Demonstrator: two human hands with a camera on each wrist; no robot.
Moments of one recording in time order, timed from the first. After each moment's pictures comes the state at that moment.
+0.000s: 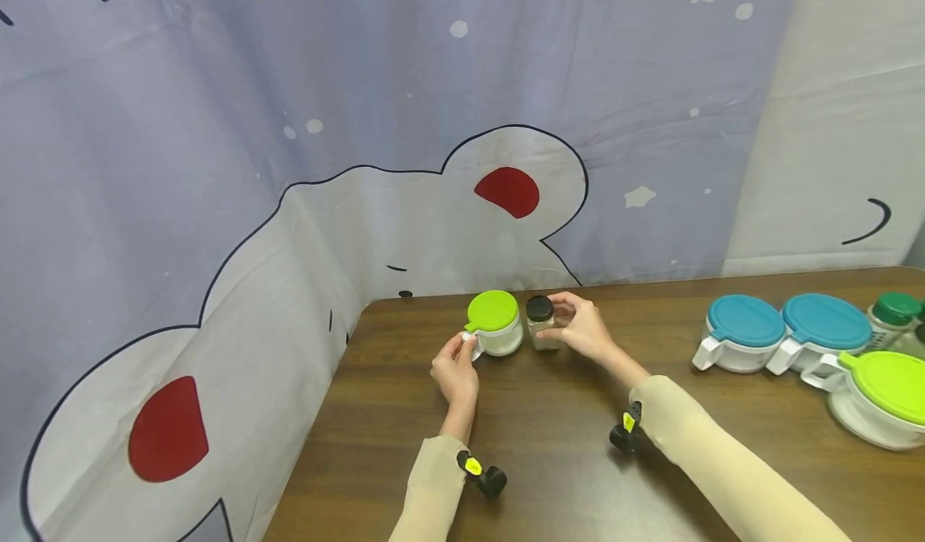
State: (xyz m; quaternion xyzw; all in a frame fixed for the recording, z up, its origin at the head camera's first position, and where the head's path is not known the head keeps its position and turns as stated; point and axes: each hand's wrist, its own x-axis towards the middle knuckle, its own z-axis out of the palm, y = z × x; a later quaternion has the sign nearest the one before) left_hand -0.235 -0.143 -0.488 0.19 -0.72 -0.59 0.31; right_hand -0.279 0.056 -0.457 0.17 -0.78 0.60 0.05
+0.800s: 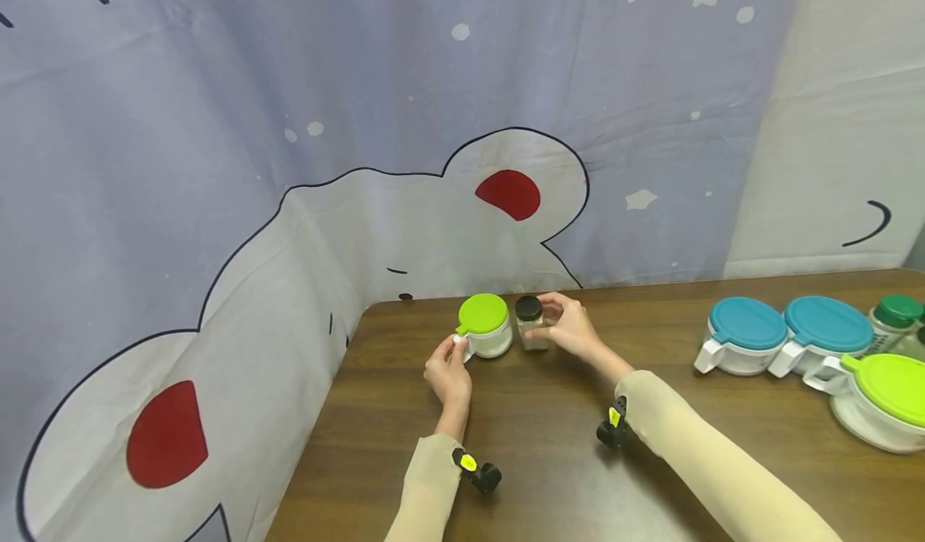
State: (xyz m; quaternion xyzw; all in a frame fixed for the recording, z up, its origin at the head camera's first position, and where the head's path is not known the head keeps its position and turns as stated) left_hand -0.243 -0.158 -0.496 0.21 -0.73 -0.57 0.32; right_hand -0.298 0.037 -0.473 0.17 -0.77 0.61 0.05
